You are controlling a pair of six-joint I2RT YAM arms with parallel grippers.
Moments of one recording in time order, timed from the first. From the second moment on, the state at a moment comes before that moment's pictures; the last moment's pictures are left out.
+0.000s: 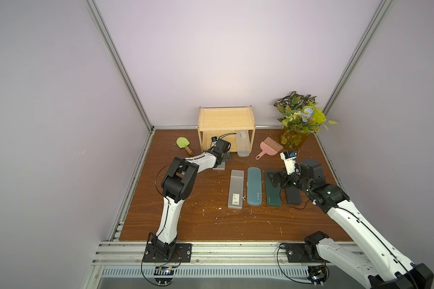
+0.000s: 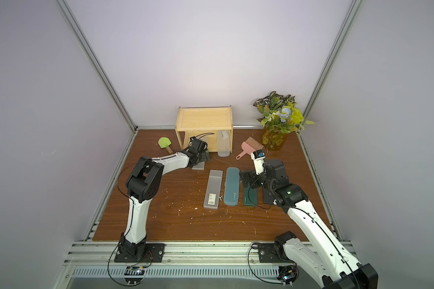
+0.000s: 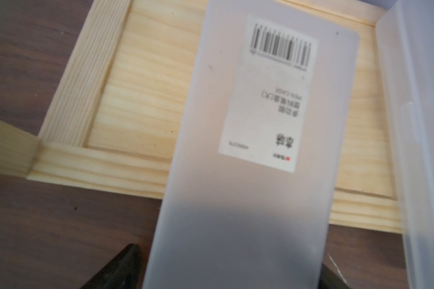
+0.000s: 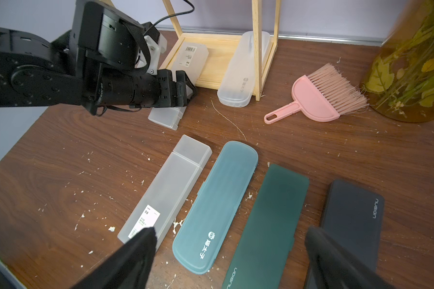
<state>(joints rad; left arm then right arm) -0.50 2.17 1.48 -0.18 -0.29 -0.62 0.40 0.91 0.82 -0.50 -0.09 0.16</state>
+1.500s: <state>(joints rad) -0.60 1.46 0.75 -0.31 -0.15 -0.47 0.40 0.91 0.79 -0.46 -0.13 0.19</state>
